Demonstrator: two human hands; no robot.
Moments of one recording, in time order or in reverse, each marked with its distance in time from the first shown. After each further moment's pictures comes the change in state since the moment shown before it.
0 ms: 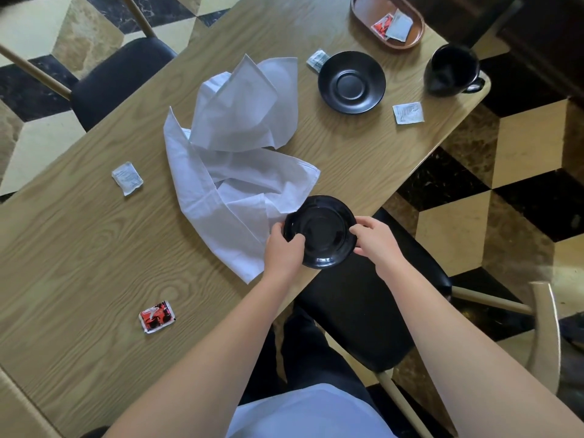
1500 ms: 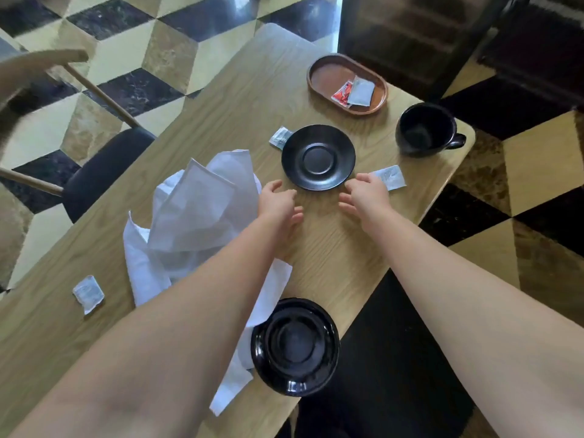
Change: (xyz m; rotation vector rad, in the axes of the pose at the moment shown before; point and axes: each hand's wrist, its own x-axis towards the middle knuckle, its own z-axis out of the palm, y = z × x) left_hand 0.177 0.201 0.084 -0.161 0.048 0.020; right_hand 0.164 -0.174 -0.041 0.464 0.109 -0.057
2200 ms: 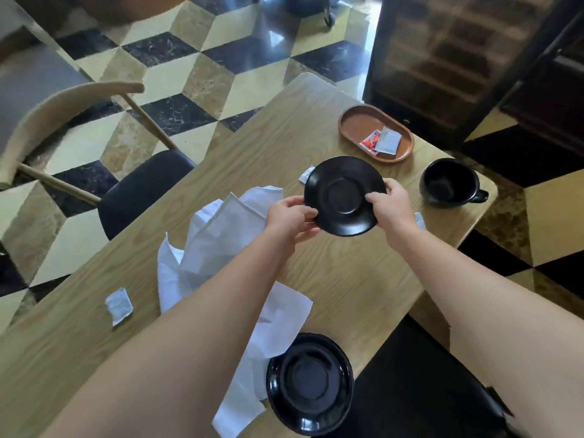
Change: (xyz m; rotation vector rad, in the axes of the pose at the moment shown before) left_hand -0.017 0.056 -0.034 -0.062 -0.133 0.042; right_hand -0.002 -0.060 0.013 -0.201 -0.064 -0.296
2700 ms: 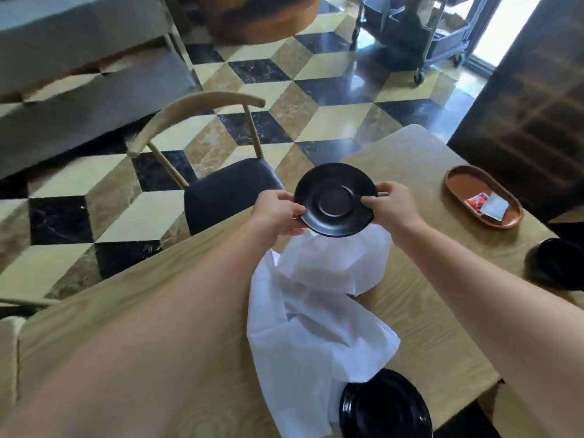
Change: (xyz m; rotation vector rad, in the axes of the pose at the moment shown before) left_hand -0.046 0.069 -0.218 0.129 0.217 0.213; right_hand -0.055 -0.093 0.188 -0.204 -0.279 -0.224
